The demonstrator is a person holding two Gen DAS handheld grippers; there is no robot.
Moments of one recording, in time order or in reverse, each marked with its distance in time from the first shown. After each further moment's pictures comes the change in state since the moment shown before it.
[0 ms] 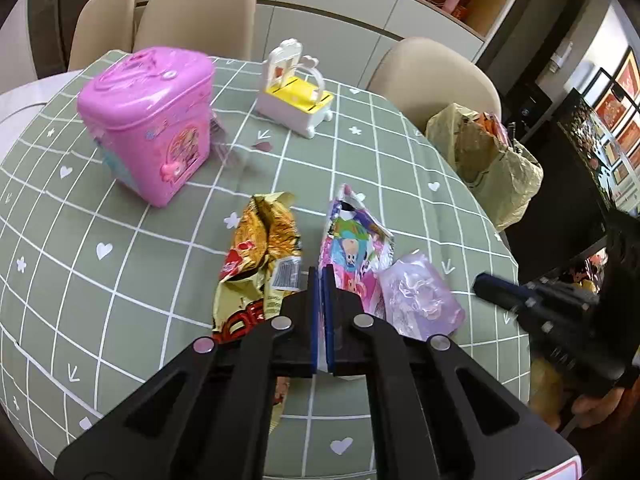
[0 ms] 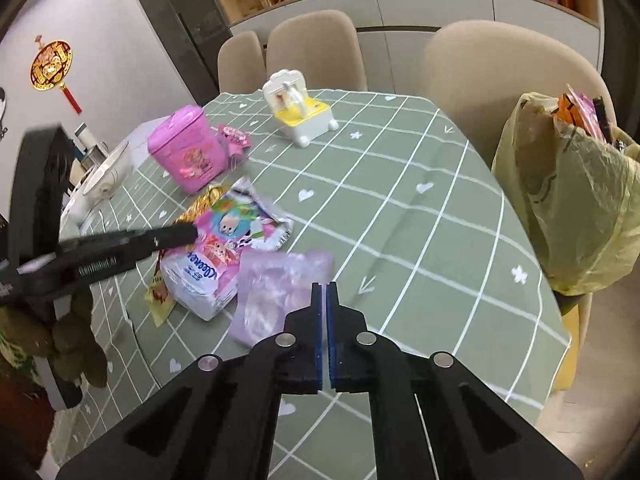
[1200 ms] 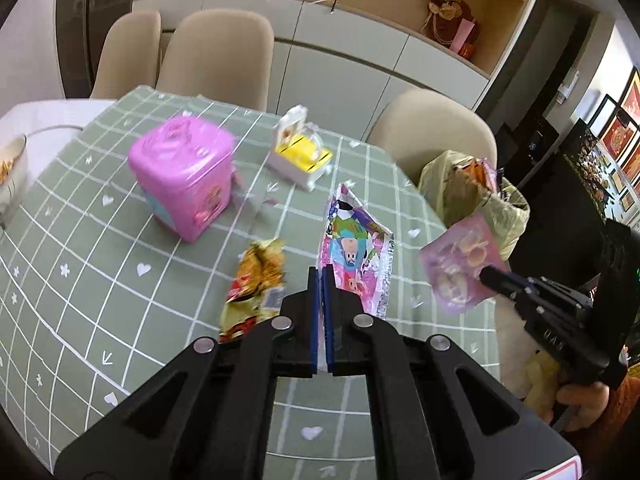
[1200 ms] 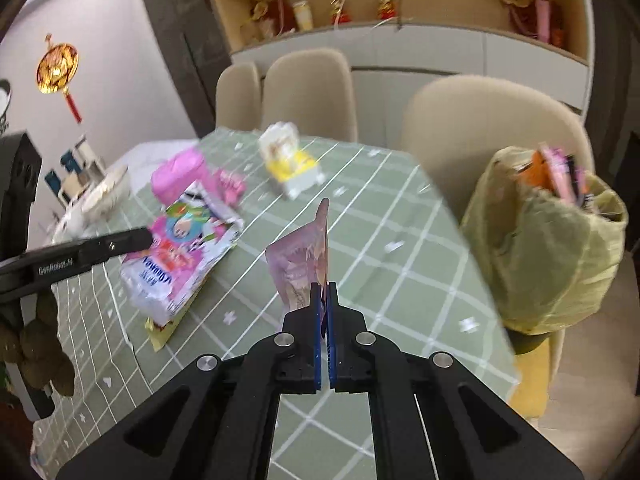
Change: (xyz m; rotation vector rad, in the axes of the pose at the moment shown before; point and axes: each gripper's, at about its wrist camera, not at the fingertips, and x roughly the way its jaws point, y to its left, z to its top) left arm -0.061 -0.026 0.016 -0.054 -0.122 0.055; right arm -0.059 -0.019 0.033 -0.037 -0.160 -0.042
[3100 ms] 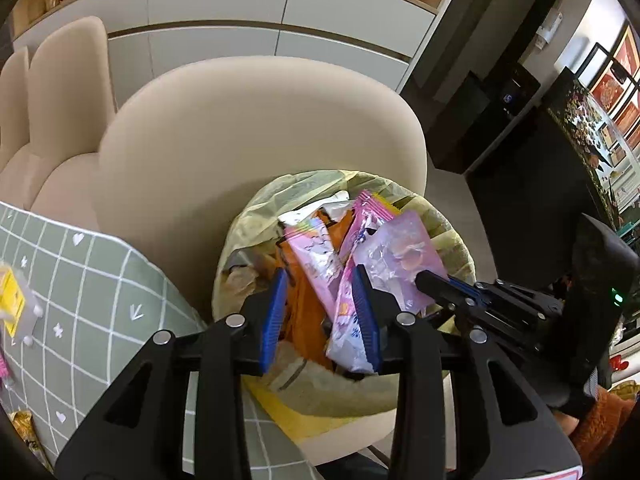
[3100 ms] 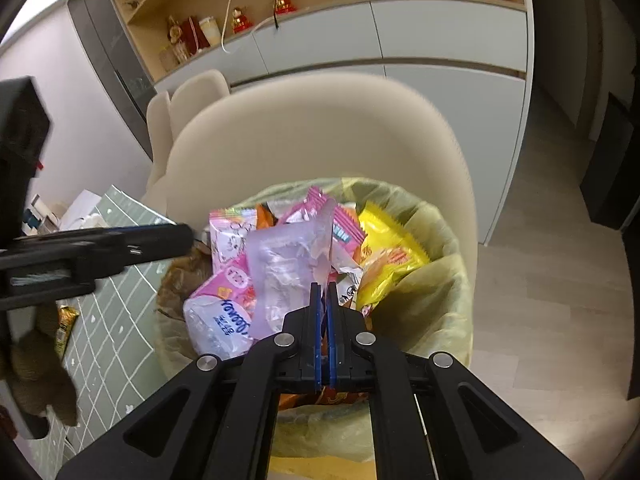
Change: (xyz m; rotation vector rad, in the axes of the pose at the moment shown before) left arm 0.238 -0.280 0.144 0.127 0.166 -0.078; right arm 0.053 -0.311 0.077 0.101 0.080 -0.030
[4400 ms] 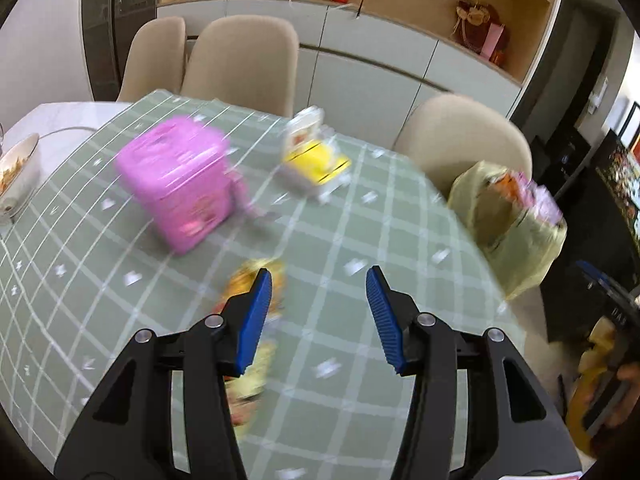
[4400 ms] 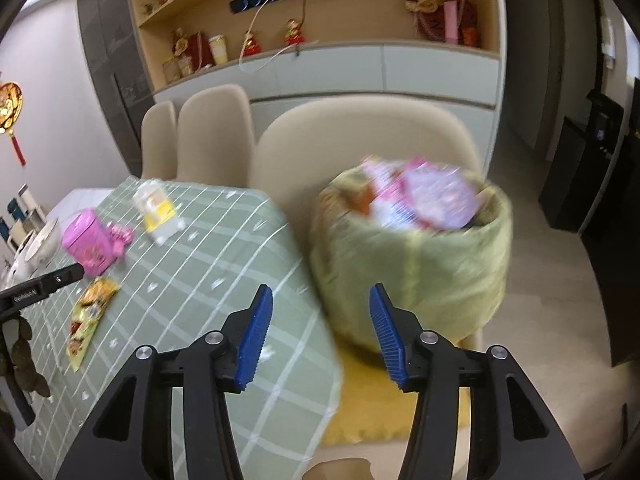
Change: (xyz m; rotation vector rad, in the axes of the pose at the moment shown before) left arm -0.189 0.241 -0.210 -0.171 -0.189 0.207; right arm -0.079 0.190 -0.107 0.004 -0.124 -0.148
